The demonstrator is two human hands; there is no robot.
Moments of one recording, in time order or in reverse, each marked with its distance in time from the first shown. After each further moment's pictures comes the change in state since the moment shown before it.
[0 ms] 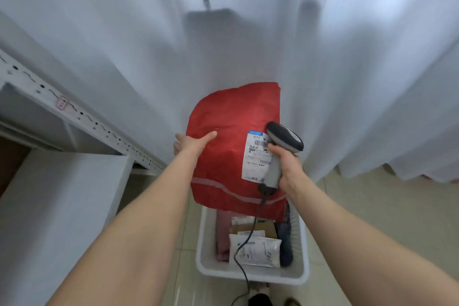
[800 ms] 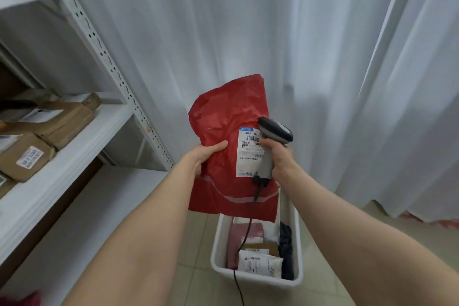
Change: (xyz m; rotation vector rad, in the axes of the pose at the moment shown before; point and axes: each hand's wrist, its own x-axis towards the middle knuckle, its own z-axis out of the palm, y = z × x) left_hand -0.289 -0.003 -0.165 -0.264 -0.307 0.089; right_hand -0.279 -0.059 -0.005 -0.072 -0.275 -0.212
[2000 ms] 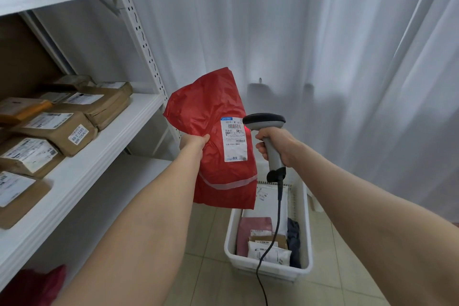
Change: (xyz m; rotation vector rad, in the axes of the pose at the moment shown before) left_hand 0.017 -0.039 -0.107 -0.176 0.438 0.108; right_hand -0.098 0.010 0.075 -0.511 -0.261 0.023
